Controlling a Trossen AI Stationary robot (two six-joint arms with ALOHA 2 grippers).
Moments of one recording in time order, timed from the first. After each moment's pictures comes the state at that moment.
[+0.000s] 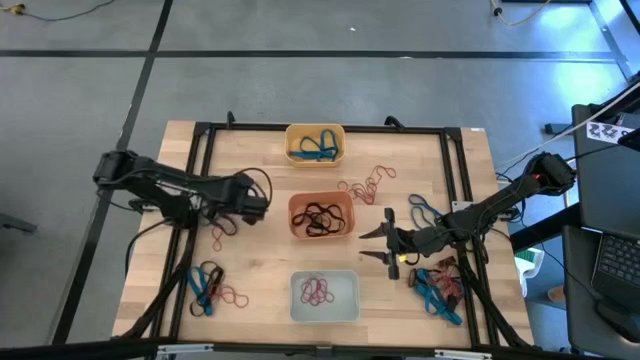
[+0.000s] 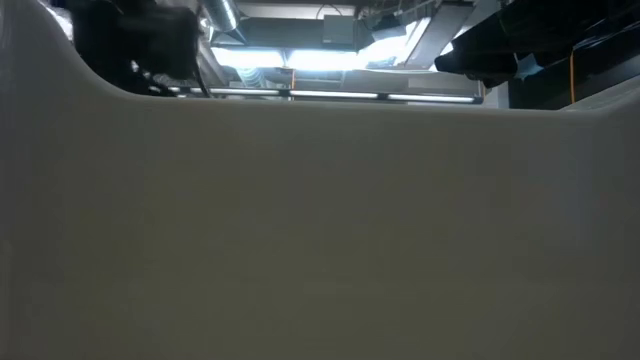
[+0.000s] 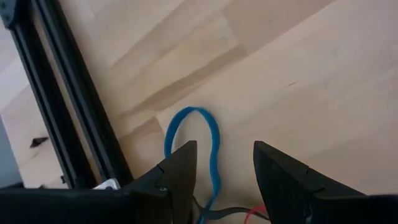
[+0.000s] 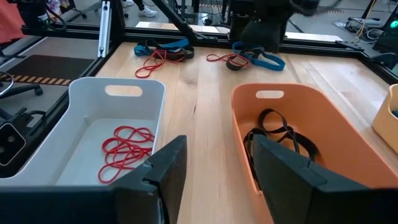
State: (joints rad) left arm -0.04 1.38 0.81 -1.16 -0.44 -1.11; right arm 0.50 1.24 0.55 0.35 0.44 0.11
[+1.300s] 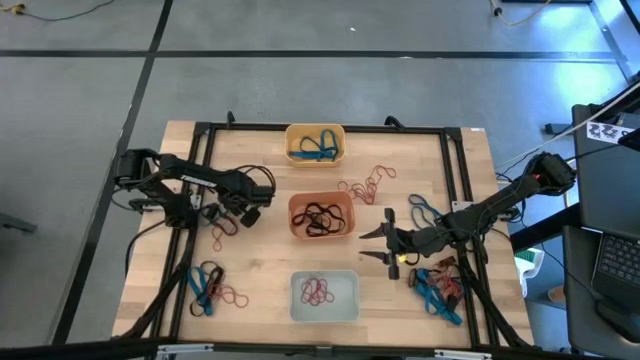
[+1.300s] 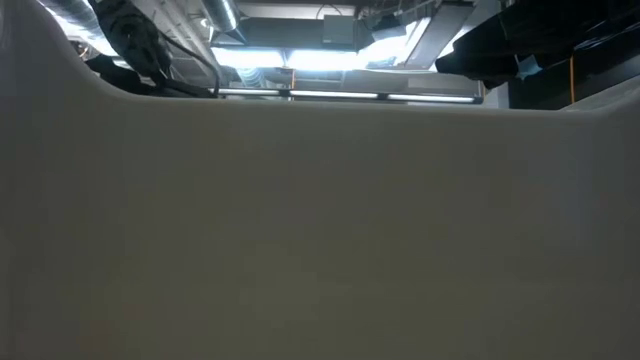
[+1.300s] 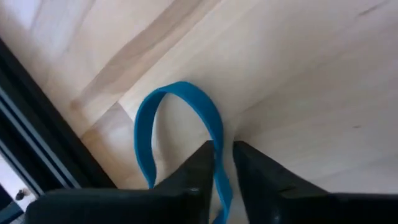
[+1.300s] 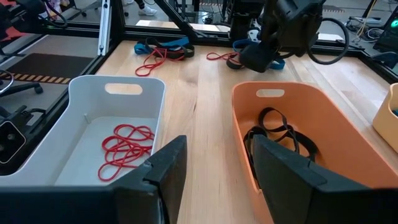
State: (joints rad) left arm 0.17 1.54 0.67 -0.95 -0.24 -0.80; right arm 0.50 1.24 0.55 0.34 0.43 0.11
